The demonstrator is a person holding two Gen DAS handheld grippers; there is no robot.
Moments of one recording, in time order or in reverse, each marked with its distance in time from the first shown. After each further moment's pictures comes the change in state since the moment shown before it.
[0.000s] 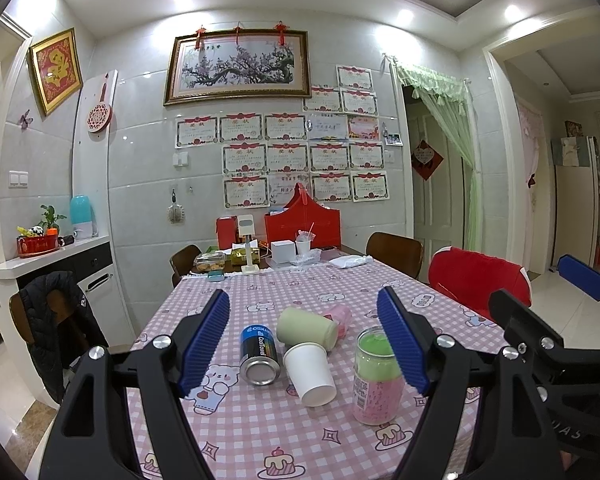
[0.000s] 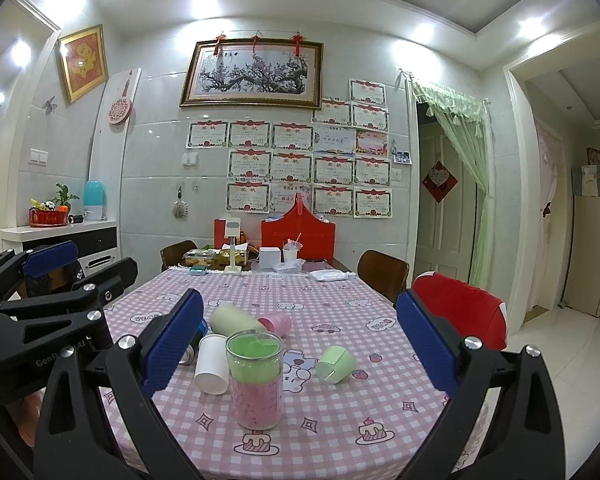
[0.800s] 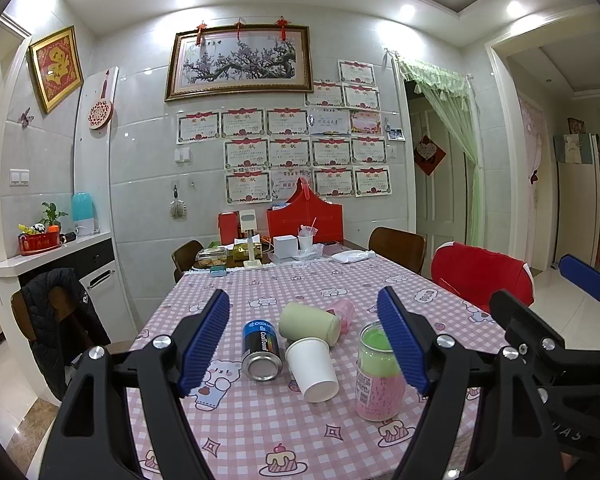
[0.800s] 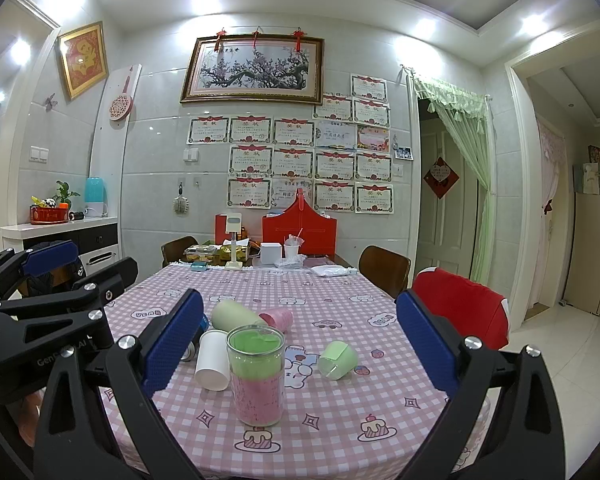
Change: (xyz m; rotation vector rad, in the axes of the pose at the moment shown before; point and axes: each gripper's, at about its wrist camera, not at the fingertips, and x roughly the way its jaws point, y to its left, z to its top) left arm 0.007 -0.002 -0.003 0.004 0.018 0.009; right arm 0.004 0.001 -0.002 -0.001 0.015 0.005
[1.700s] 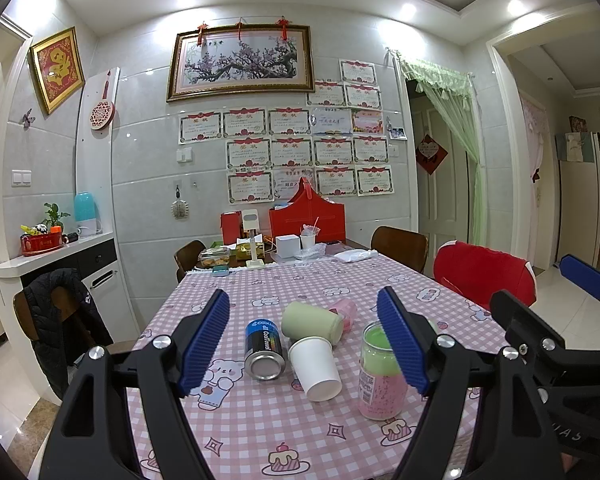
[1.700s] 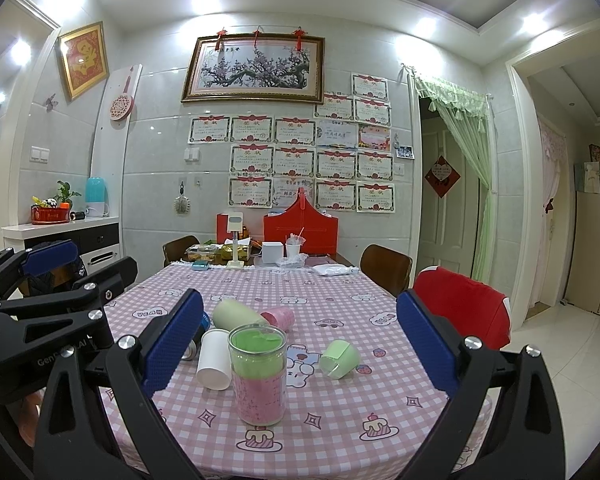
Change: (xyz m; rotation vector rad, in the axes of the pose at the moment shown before) left arm -0.001 0.001 -0.001 0.001 0.001 0.005; right arm 0.000 0.001 0.000 0.000 0.002 0.002
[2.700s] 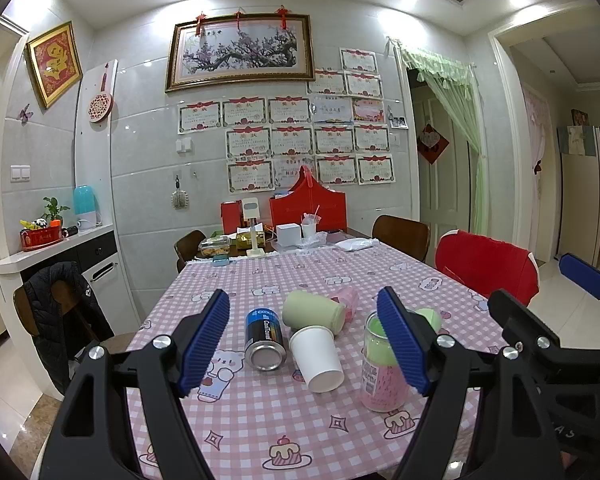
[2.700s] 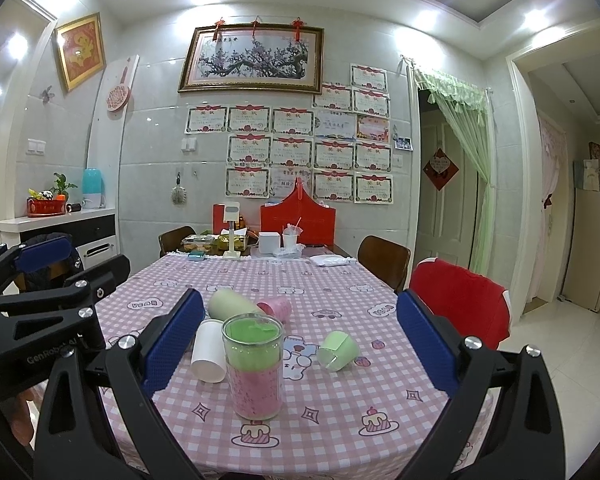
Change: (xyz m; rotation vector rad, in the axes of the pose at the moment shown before) left arm 0.007 0.001 -0.005 0.007 0.042 0.003; right arm 0.010 0.000 -0.005 -0.004 0.037 -0.007
